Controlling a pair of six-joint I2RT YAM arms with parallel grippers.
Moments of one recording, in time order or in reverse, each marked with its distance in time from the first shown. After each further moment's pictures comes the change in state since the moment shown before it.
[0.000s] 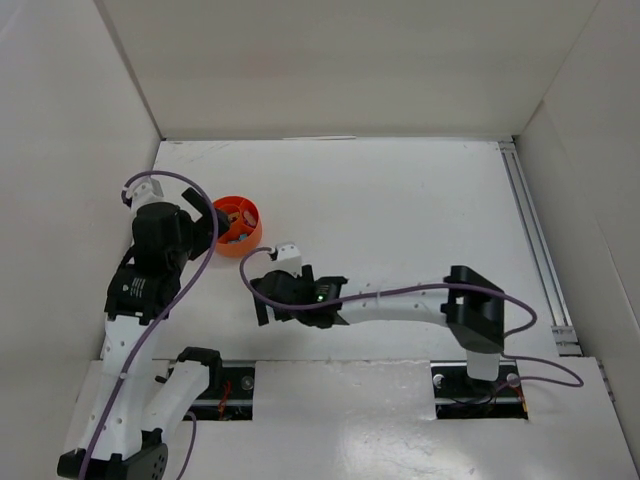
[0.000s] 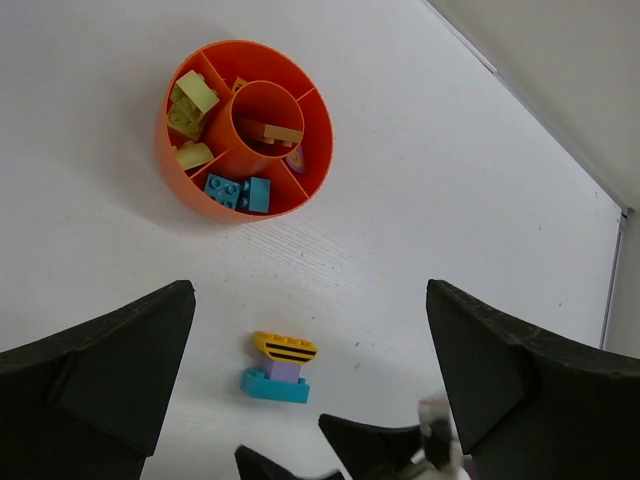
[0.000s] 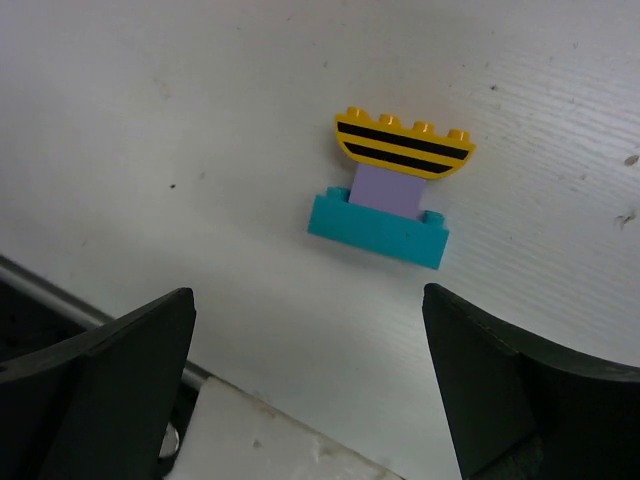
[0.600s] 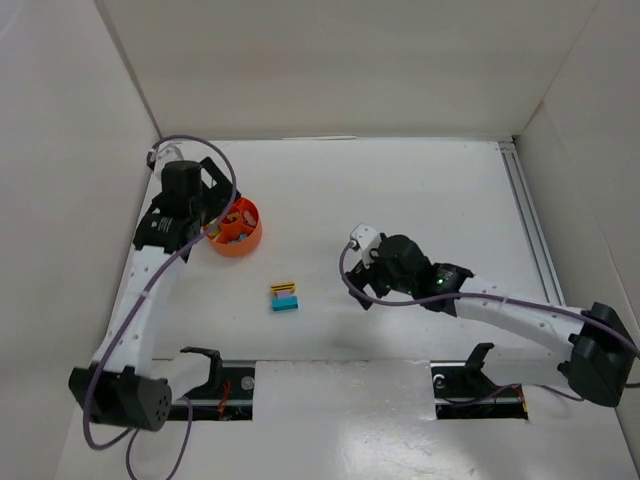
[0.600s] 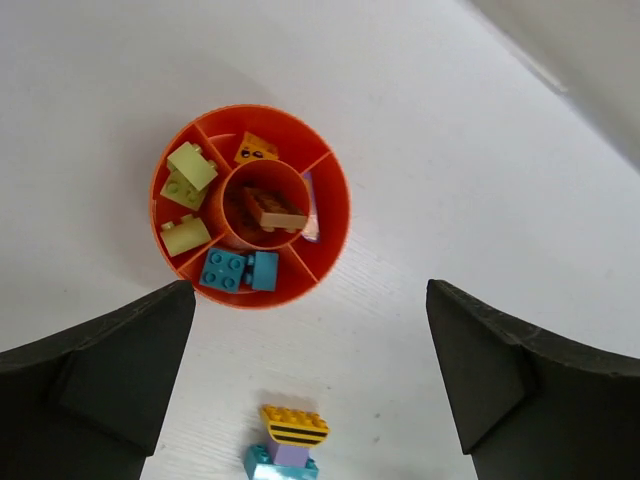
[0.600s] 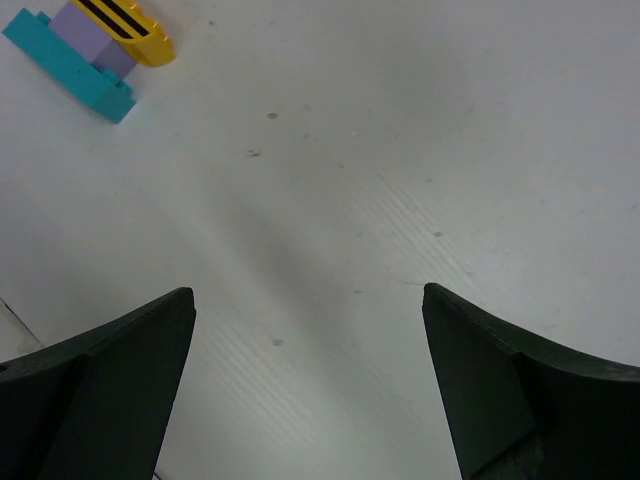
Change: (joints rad) left arm 0.005 0.390 0.099 0.154 -0.072 0.058; right arm -0.451 -0.688 -0.607 0.120 -0.416 -0.873
